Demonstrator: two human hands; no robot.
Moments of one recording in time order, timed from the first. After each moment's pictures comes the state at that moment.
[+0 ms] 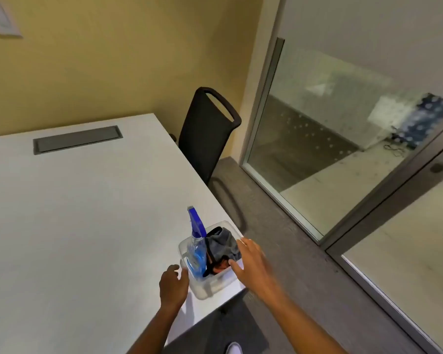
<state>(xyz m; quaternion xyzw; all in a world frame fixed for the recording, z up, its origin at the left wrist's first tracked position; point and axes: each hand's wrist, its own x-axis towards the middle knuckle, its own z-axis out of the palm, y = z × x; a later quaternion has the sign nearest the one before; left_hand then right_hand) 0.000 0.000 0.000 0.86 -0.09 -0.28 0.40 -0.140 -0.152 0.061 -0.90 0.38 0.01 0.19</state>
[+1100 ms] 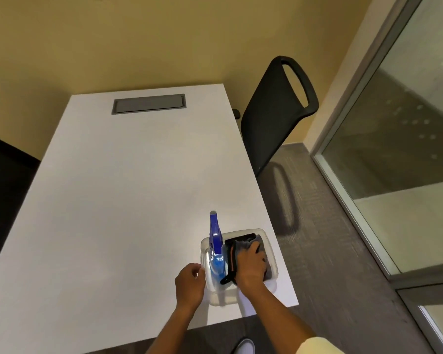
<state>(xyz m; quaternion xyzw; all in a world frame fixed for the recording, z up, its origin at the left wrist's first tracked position) -0.009 -0.037 -0.030 0.89 0.03 -0.20 0.41 -0.039 -0.193 -0.030 -0.91 0.32 0.25 0.05</state>
